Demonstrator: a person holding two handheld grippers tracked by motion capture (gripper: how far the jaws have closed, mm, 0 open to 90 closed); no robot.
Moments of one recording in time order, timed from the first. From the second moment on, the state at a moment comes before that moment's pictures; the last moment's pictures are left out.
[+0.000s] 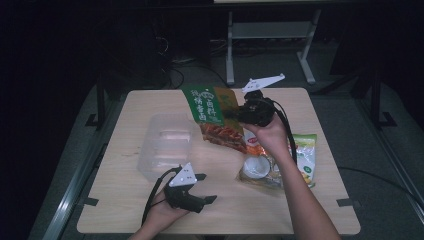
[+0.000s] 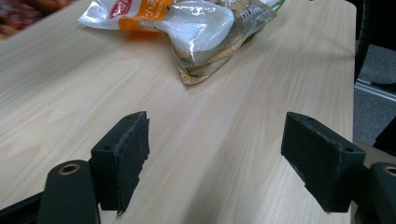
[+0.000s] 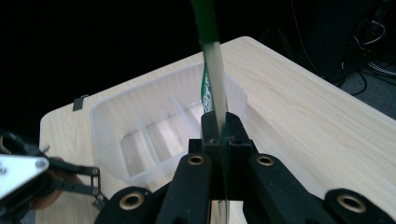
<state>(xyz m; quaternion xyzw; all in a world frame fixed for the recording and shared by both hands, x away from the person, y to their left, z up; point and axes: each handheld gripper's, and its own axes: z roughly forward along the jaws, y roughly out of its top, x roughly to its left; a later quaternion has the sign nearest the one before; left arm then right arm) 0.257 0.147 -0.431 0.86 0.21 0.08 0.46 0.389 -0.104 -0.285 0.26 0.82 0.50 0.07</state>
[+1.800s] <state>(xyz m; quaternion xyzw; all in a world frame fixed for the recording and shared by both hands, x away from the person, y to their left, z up) 0.260 0.150 -0.430 0.86 0.21 0.07 0.46 0.476 0.052 -0.334 0.27 0.80 0.53 0.03</state>
